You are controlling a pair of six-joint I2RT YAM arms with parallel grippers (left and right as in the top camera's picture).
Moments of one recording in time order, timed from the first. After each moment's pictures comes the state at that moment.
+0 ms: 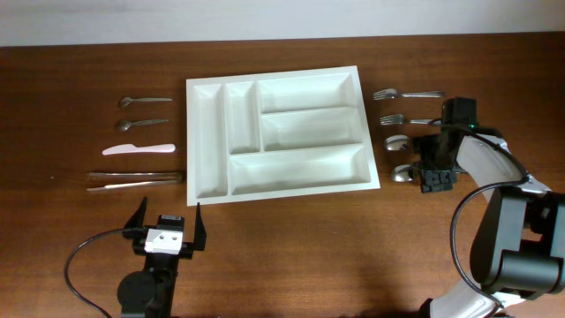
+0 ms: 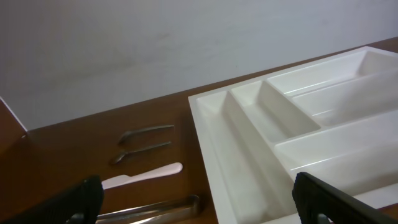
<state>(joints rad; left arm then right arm) -0.03 0.01 0.02 -0.08 0.02 0.23 -0.18 1.83 1.15 -0.62 -0.07 1.38</state>
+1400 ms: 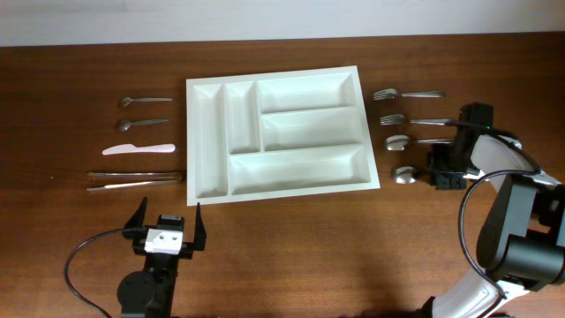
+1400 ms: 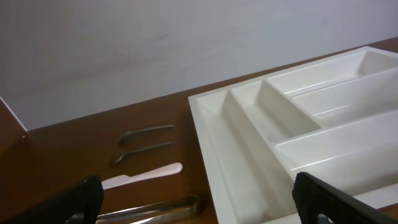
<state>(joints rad) -0.03 0.01 0.02 -0.08 0.02 0.23 -0.29 1.90 1.16 -0.63 -0.12 1.36</state>
